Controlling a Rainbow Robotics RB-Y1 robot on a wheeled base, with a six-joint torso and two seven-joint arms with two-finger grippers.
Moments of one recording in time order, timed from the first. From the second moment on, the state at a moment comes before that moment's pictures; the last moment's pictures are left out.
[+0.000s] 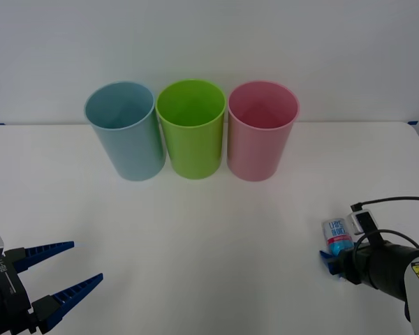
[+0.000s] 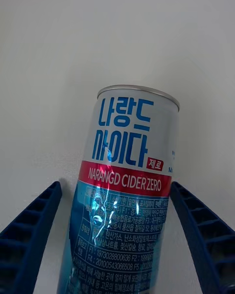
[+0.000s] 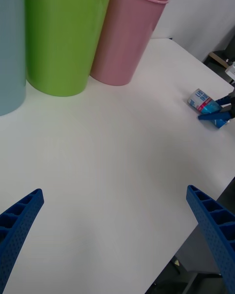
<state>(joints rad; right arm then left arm) 0.16 -0.13 -0.22 -1.94 2.71 -1.17 -1.05 0.52 0.36 0.46 -2.14 -1.46 -1.26 0.59</state>
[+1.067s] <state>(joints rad) 0.16 -0.20 -0.23 -2.01 2.32 -1.15 -0.97 0.52 0.36 0.46 -2.14 -1.46 -1.26 0.59</state>
